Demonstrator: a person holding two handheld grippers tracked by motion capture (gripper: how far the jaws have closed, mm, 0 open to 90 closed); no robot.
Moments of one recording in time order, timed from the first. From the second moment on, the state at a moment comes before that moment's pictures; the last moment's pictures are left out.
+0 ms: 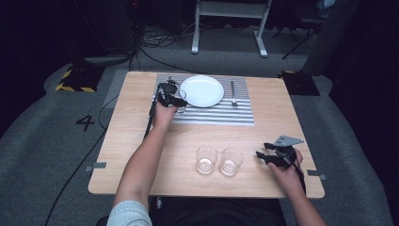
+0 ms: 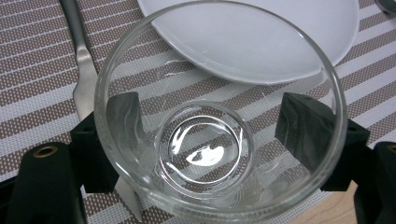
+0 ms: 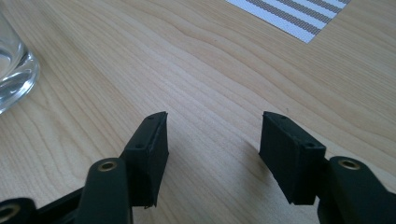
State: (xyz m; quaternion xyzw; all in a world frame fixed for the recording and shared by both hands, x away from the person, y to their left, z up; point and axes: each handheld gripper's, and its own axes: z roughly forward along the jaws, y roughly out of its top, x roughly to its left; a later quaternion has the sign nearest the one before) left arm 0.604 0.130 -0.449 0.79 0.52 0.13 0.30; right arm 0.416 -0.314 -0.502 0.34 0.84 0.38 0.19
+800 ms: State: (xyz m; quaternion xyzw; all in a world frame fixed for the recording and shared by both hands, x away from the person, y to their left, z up) left arm 0.590 0.125 -0.437 0.80 0.49 0.17 0.29; right arm 0.416 -0.314 -0.502 0.34 0.84 0.38 0.19
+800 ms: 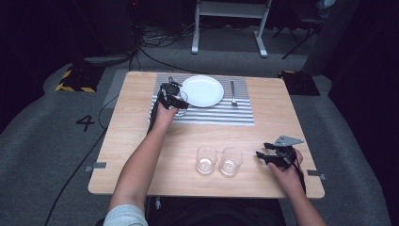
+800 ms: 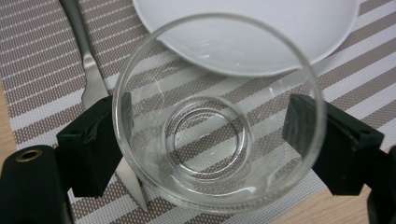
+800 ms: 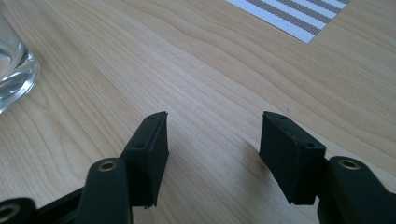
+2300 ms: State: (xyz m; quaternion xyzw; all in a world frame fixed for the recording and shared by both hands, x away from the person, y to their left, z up) left arm 0.435 0.150 -0.369 0.83 0.39 0.17 0.36; right arm 0.418 -0.308 -0.502 0.34 0.84 0.39 0.16
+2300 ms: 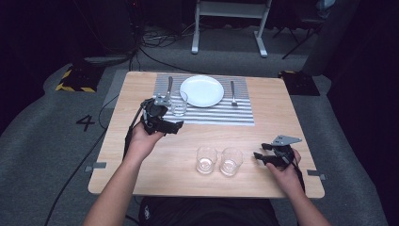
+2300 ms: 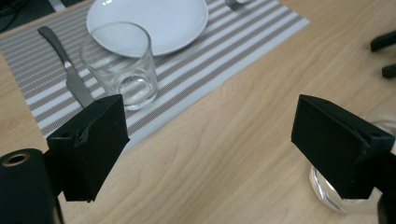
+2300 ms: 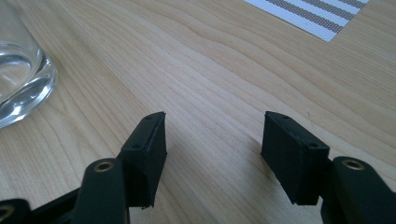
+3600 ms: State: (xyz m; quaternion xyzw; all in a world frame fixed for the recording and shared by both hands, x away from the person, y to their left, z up) left arm 0.373 0.222 -0.445 0.84 0.40 0.16 0.31; right arm 0.416 -0.307 -0.502 0.33 0.84 0.39 0.18
